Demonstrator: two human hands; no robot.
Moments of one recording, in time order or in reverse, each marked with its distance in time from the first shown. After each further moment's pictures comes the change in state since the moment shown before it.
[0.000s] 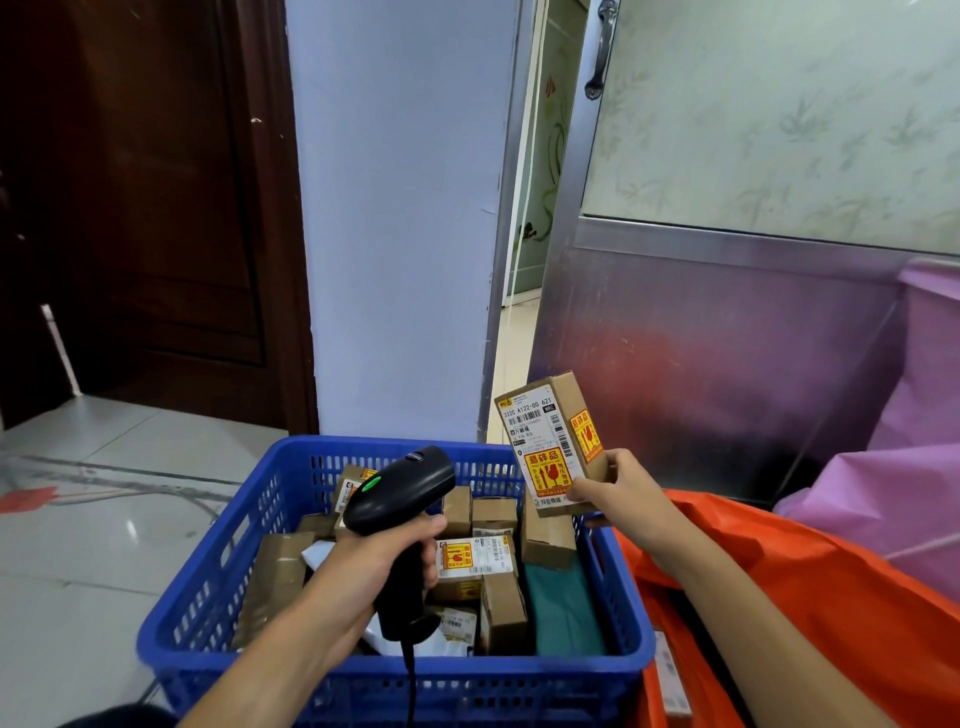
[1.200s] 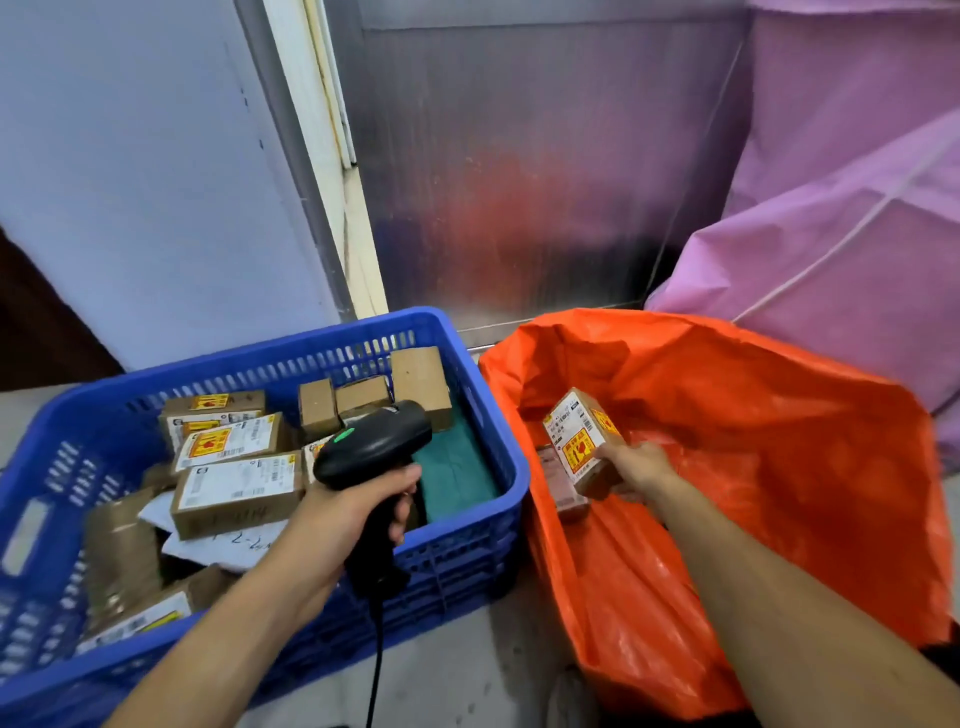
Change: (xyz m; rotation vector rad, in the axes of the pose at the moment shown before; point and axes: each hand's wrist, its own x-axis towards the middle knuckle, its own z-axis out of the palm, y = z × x) left_hand 0.048 -0.095 0.098 0.257 -0.145 -0.202; right_hand -0.001 0.293 -0.073 0.168 0.383 0.713
